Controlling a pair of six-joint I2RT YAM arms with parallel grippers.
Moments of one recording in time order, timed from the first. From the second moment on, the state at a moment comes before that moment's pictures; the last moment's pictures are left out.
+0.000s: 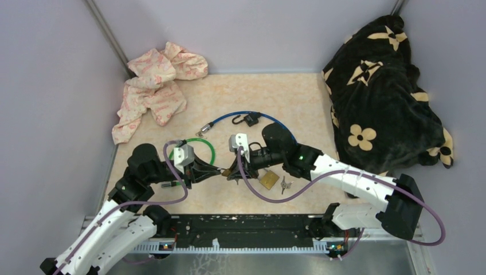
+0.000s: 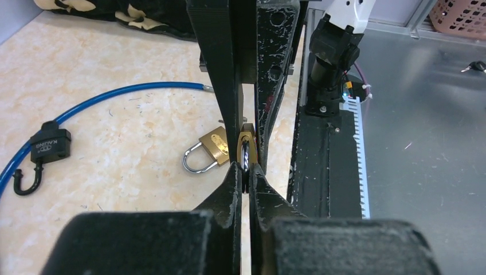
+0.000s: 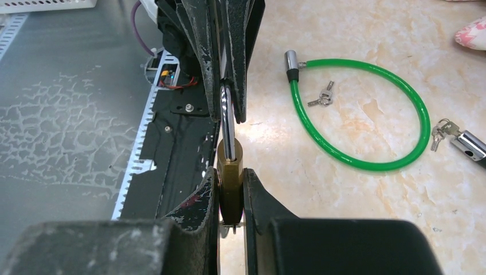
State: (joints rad) left arm -0.63 0.55 0.66 -0.24 0.77 0.05; right arm 0.97 1.19 0.92 -0.09 -0.70 -0.21
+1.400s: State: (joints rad) left arm -0.20 0.13 0.41 0.39 0.78 -0.70; right arm 0.96 1.30 0.82 0.89 -0.71 0.37
